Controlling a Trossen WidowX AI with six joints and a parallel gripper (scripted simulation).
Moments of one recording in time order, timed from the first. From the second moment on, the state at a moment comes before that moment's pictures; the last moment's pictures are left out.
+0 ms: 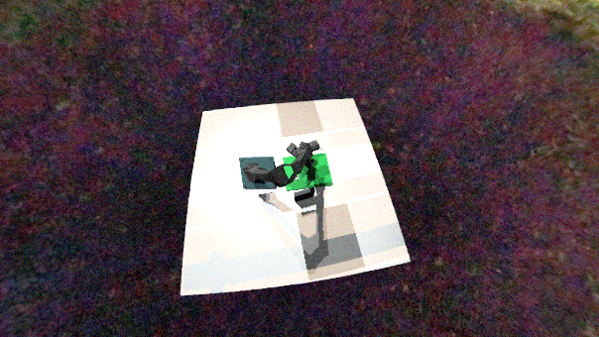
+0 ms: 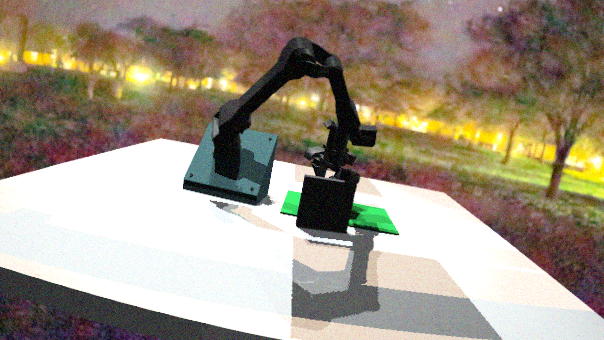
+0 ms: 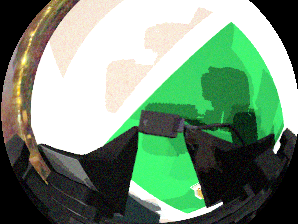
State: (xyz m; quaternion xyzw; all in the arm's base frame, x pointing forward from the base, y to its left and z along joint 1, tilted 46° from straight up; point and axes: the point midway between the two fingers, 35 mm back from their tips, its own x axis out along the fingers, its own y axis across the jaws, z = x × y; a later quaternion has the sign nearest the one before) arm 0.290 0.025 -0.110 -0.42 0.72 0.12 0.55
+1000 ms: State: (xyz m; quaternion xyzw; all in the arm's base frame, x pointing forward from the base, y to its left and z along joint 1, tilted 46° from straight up) arm 0.297 0.056 -0.065 -0.44 0.71 -0.05 0.54
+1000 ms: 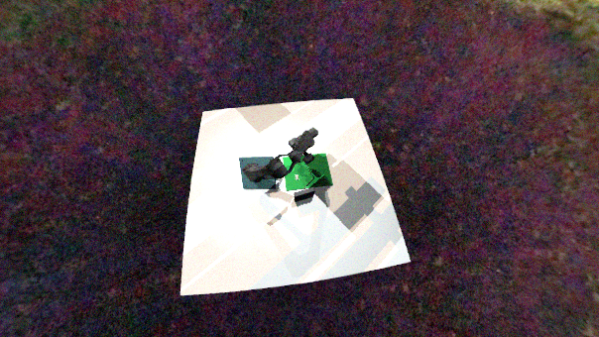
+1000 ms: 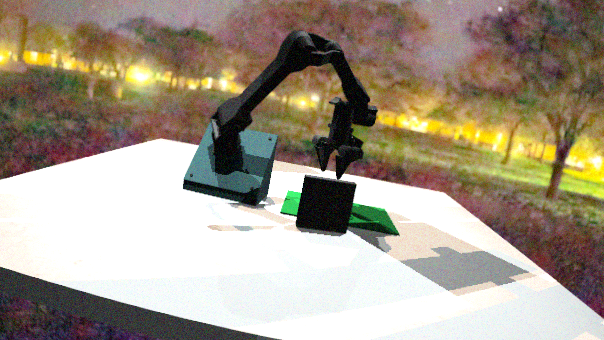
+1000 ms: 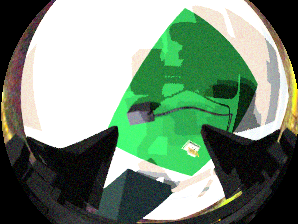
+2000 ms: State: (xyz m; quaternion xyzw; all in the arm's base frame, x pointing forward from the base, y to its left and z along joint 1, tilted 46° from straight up) arm 0.274 0.128 -0.025 -0.02 0.52 -0.48 0.71
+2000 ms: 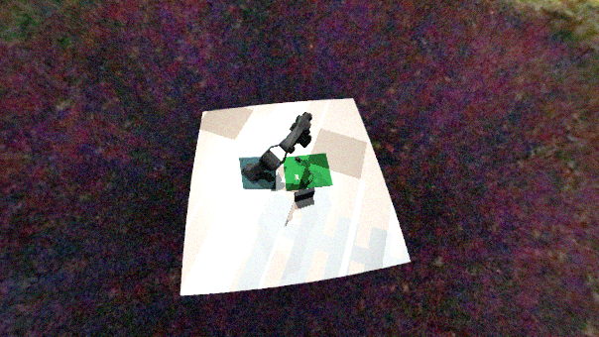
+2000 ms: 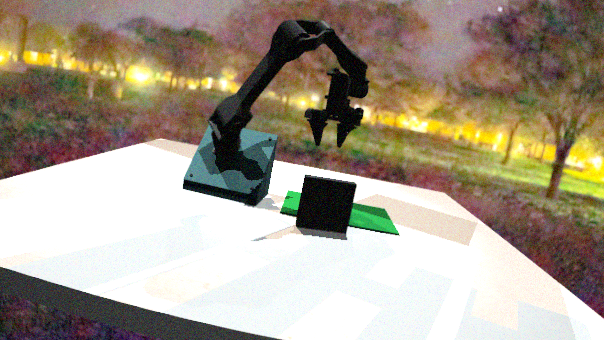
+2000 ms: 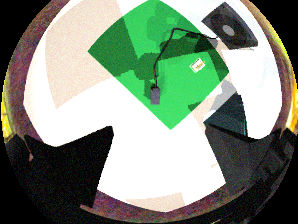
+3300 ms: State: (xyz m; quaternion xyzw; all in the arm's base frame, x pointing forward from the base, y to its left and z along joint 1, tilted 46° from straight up) arm 0.275 0.038 -0.117 -0.01 0.51 -0.49 0.70
